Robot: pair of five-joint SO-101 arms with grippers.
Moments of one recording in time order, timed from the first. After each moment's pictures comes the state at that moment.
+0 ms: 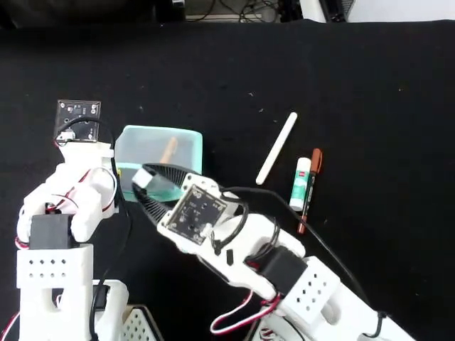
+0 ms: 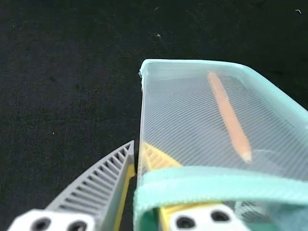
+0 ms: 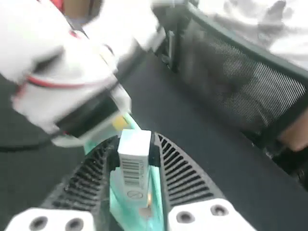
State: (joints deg) left arm -6.7 -60.5 46.5 68.4 -4.5; right arm -48.6 -65.1 65.5 20.4 19.1
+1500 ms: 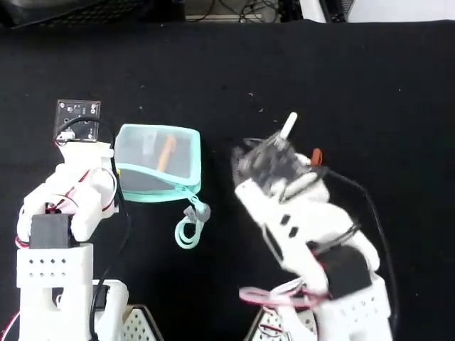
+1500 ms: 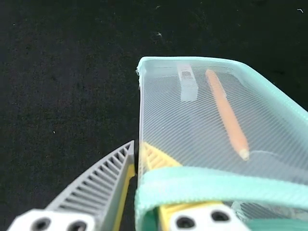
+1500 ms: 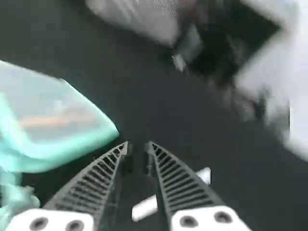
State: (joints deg) left arm -6.7 -60.4 46.5 68.4 -4.4; right arm -15.9 -68.4 49.3 58.2 18.1
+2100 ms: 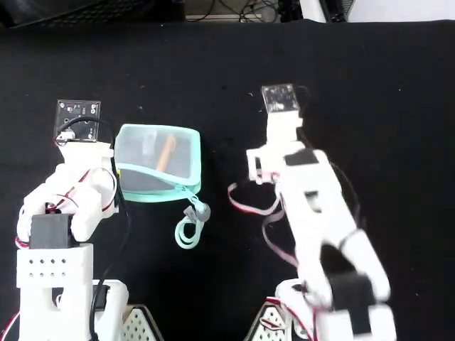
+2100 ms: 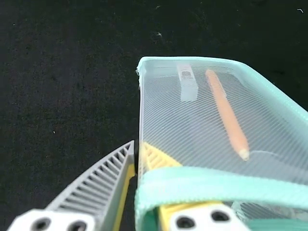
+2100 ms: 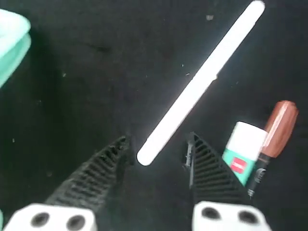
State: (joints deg) left arm -6.7 -60.4 46.5 68.4 -4.4; right arm -7.5 -9.4 39.9 45.1 -2.6
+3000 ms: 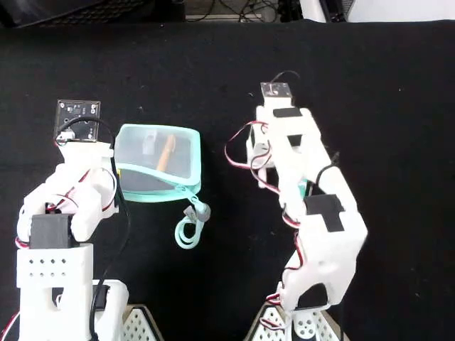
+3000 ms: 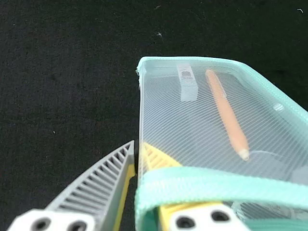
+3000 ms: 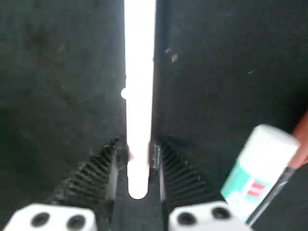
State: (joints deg) left arm -6.7 -60.4 46.5 68.4 -4.4; right arm -6.5 19.0 13.6 63.3 -5.4
